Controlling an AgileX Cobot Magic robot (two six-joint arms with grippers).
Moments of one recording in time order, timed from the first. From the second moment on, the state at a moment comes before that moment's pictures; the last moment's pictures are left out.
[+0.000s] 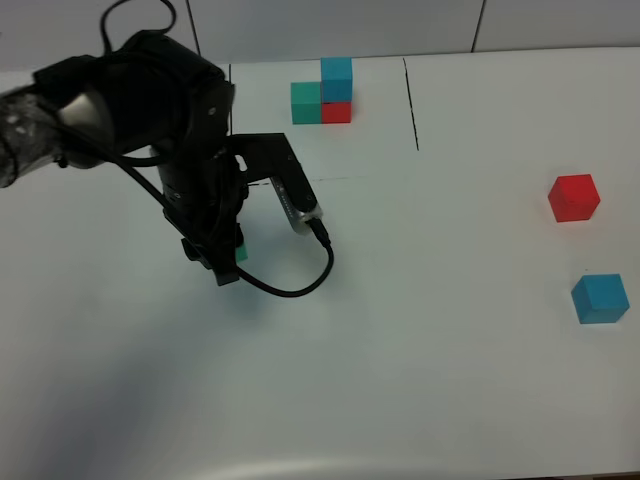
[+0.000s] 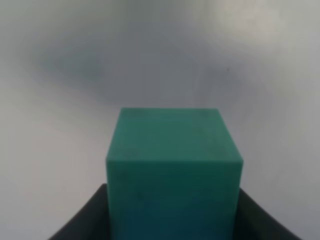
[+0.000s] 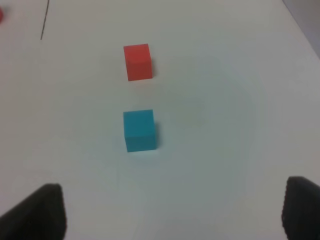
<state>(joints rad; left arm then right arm) -0.56 1.98 -1.43 0.18 0.99 0.58 -0.01 -0.01 -0.50 -0.02 1.07 0.03</state>
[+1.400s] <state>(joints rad) -0.66 2.26 -1.68 0.11 0.92 0.76 -0.01 -0.01 -0.50 -0.02 1.07 0.03</state>
